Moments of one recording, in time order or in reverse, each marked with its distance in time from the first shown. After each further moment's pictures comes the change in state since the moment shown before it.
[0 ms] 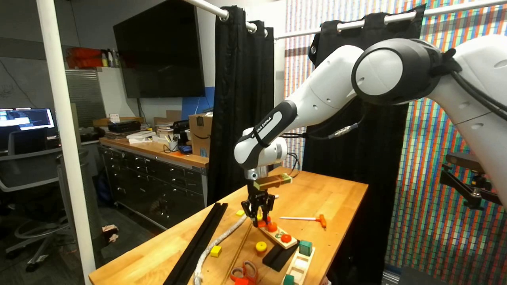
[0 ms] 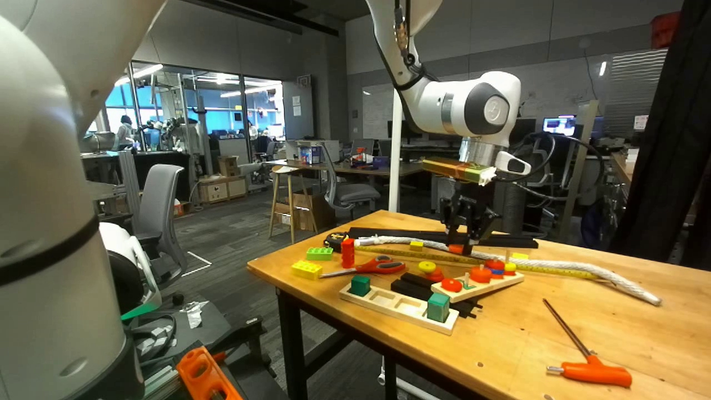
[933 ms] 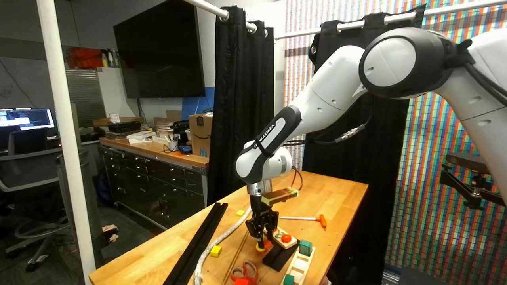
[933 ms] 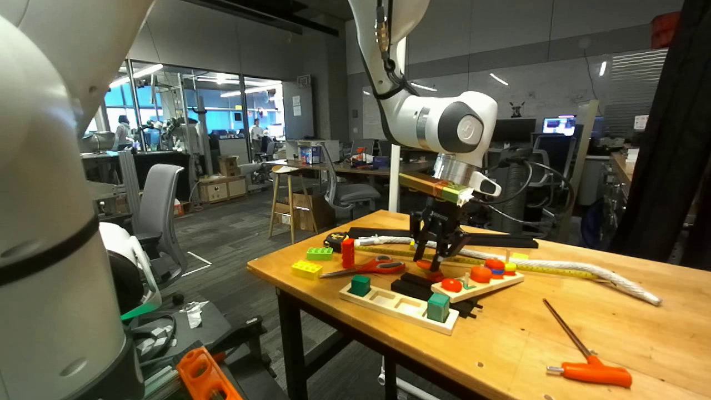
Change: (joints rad) arm 0.000 -0.042 0.049 -0.162 0.030 0.036 -0.129
